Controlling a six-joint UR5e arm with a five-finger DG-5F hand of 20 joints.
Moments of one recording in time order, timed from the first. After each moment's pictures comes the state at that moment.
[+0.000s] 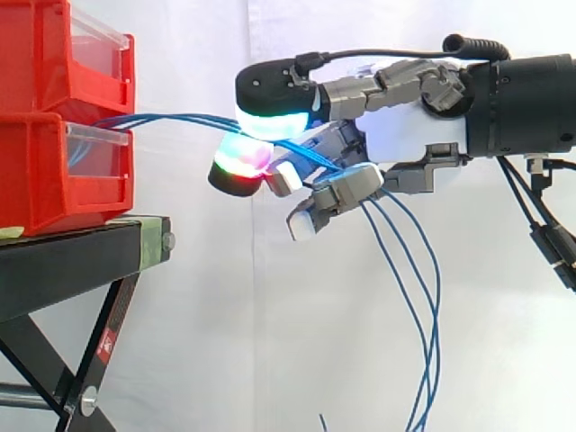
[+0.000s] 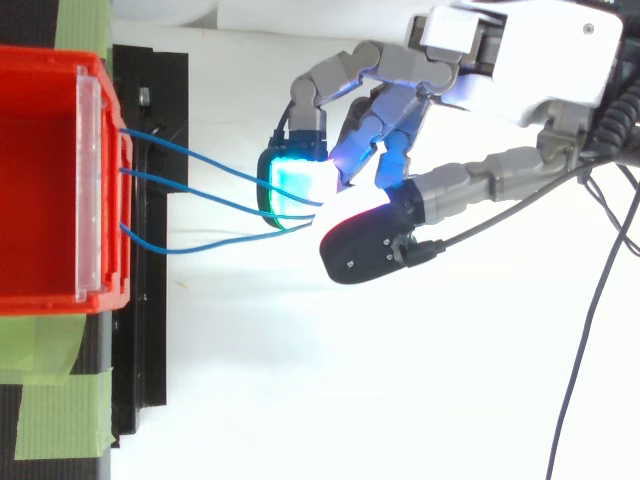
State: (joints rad) arm 0.09 -1.89 -1.71 -2.72 -1.34 -0.32
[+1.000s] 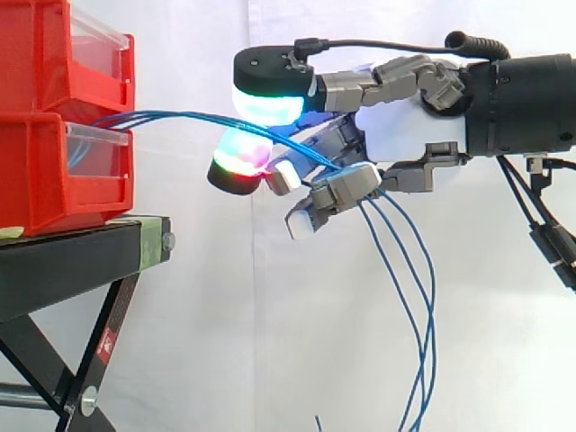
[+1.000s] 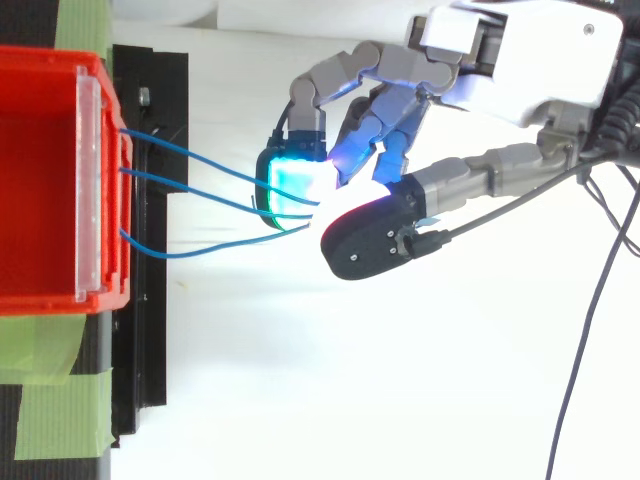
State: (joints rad) arm 0.09 -1.89 -1.71 -2.72 -1.34 -0.32
